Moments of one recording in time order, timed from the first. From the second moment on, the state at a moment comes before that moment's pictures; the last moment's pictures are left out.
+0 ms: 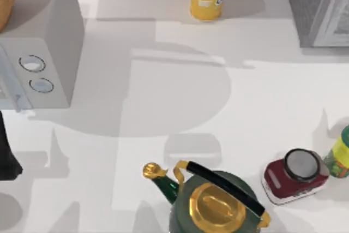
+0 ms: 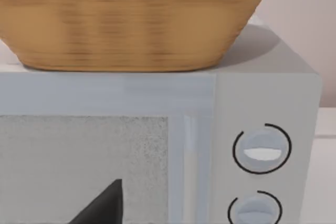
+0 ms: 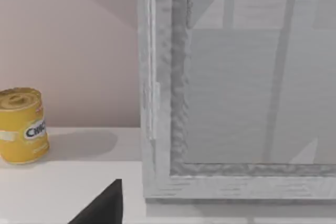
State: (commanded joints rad) left arm 0.00 0.00 0.00 0.00 0.00 0.00; right arm 0.04 0.34 0.38 -0.11 0.05 0.00
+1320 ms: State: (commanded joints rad) left arm 0.00 0.00 0.00 0.00 0.00 0.00; right arm 0.18 1.33 1.74 -0.42 0.20 0.02
